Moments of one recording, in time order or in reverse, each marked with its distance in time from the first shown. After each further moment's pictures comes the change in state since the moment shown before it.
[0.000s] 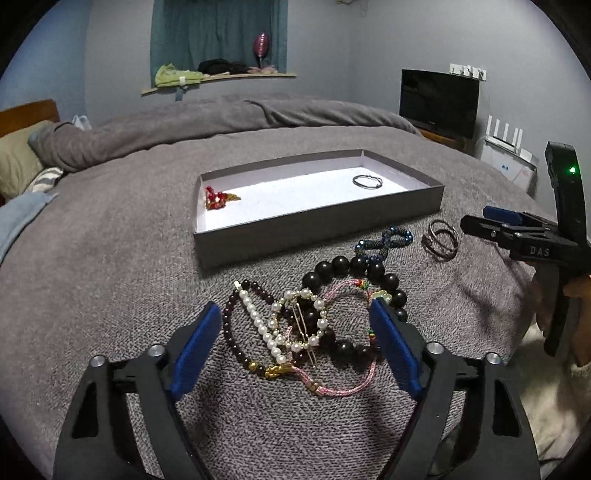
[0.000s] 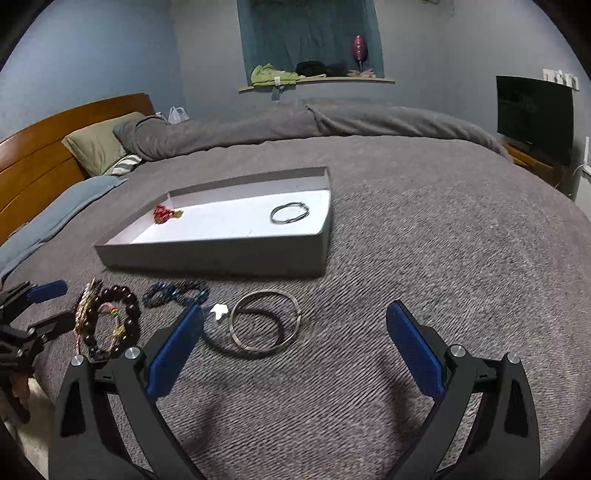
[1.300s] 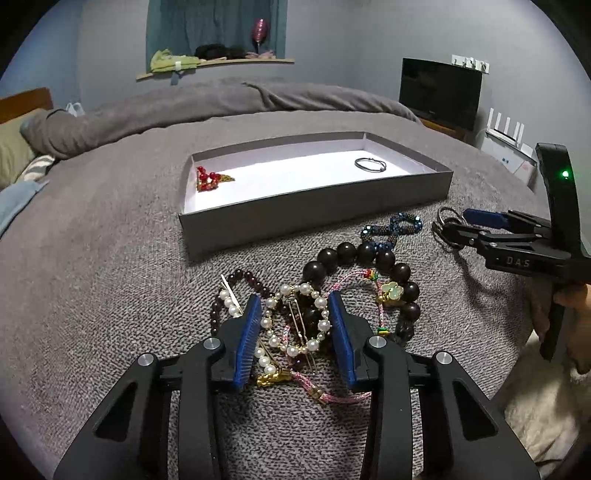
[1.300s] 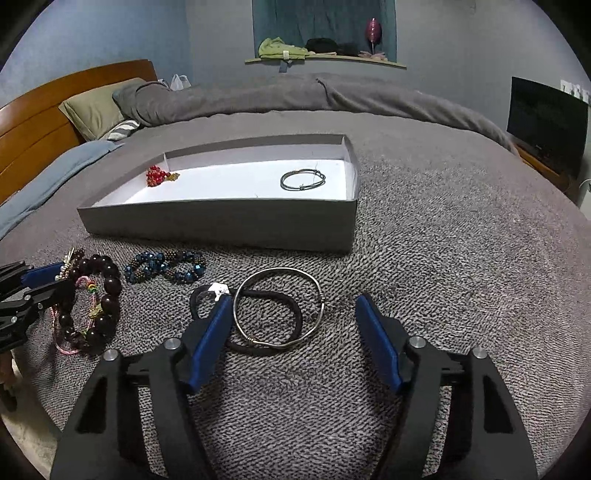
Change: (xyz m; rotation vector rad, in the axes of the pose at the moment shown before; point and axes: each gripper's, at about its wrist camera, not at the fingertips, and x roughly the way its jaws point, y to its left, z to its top) left arm 0.022 0.004 -0.002 -0.016 0.062 -0.021; right arm 0.038 0.018 -0.005 -0.070 0.108 -0.033
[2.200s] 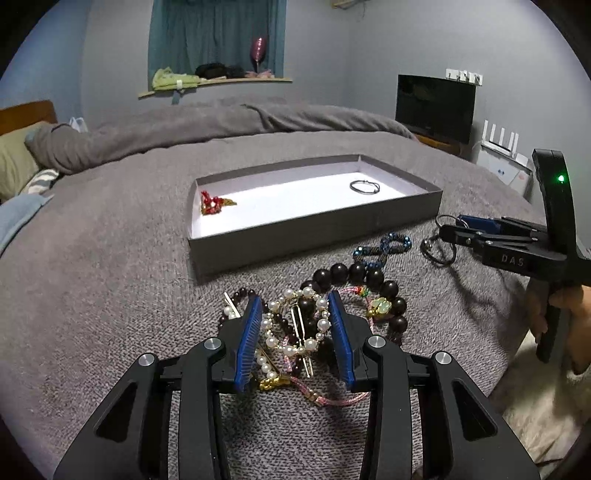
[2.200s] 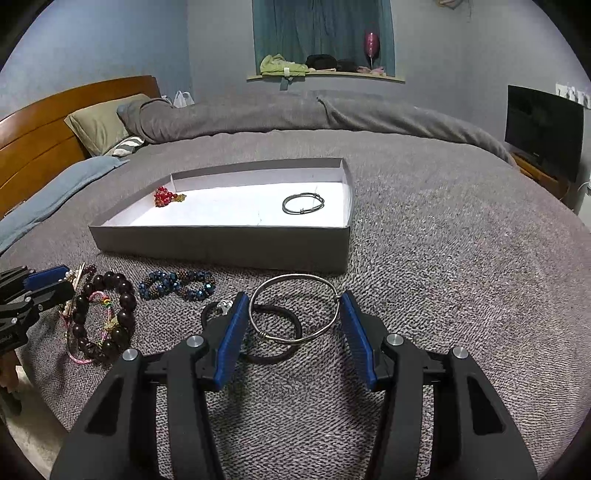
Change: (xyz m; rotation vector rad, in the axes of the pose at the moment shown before) left arm -0.019 -0.004 0.003 0.009 -0.084 0.005; right arm -0.021 -0.003 0.003 0.011 -0.078 0.013
